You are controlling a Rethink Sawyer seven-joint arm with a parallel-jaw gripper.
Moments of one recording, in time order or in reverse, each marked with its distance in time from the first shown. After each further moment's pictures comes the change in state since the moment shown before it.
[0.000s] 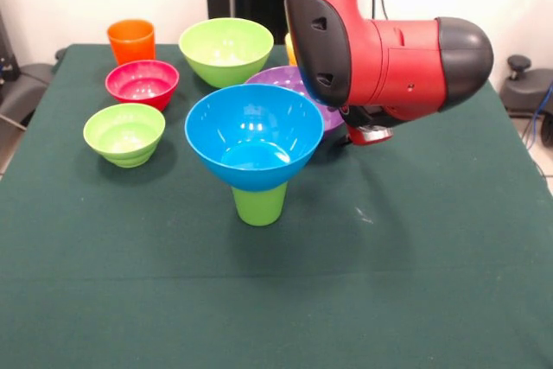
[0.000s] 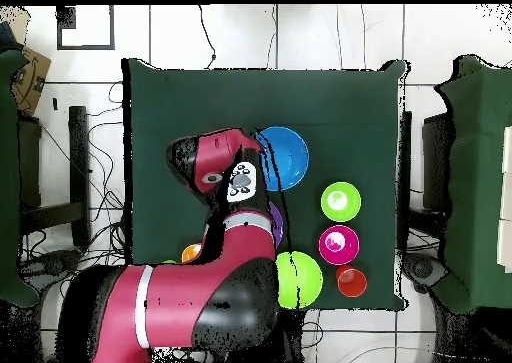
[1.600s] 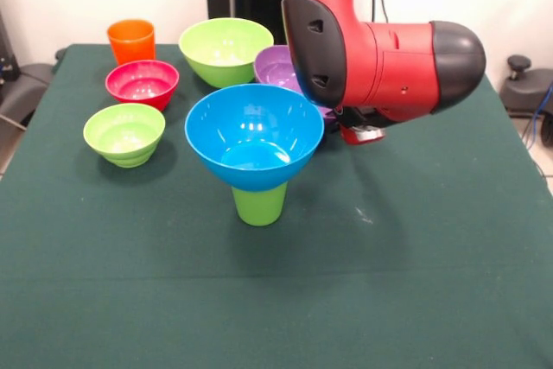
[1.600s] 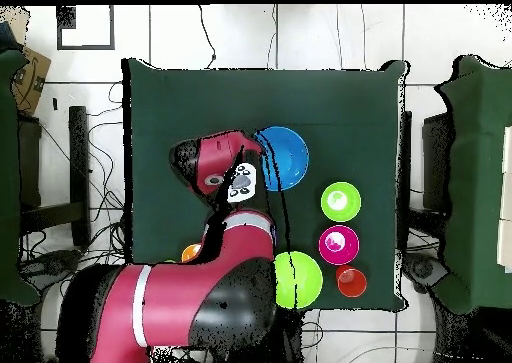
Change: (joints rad) arm 0.006 0.012 -0.023 0.000 0.000 -0.001 0.000
